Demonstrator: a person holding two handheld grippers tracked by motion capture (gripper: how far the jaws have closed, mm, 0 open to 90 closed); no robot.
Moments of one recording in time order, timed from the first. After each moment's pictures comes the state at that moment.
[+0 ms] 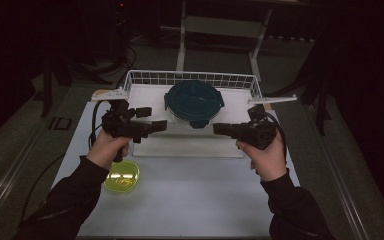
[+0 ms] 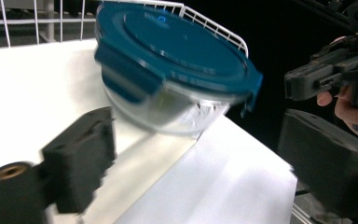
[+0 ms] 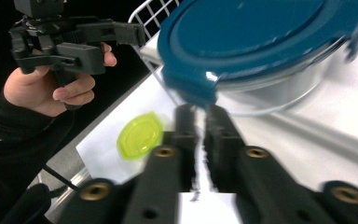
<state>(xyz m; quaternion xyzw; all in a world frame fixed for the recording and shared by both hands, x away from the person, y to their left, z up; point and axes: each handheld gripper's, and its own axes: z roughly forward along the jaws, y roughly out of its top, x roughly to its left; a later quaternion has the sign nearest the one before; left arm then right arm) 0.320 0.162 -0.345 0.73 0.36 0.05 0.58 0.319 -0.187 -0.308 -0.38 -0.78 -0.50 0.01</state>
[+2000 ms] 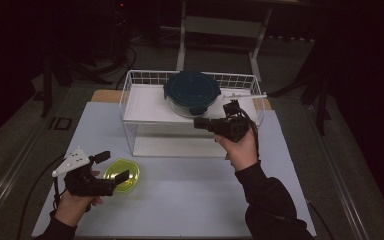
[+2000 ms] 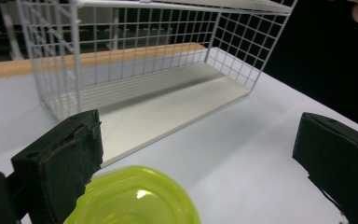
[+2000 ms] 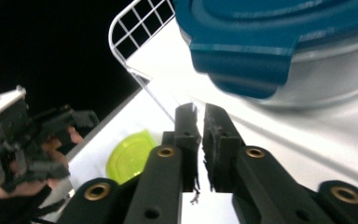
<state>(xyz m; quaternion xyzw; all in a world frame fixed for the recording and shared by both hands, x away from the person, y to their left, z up) 0.230 0.236 -0.445 0.71 0.40 0.16 0.55 0.352 -0.145 -0.337 -0.39 -0.77 -0.51 0.01</state>
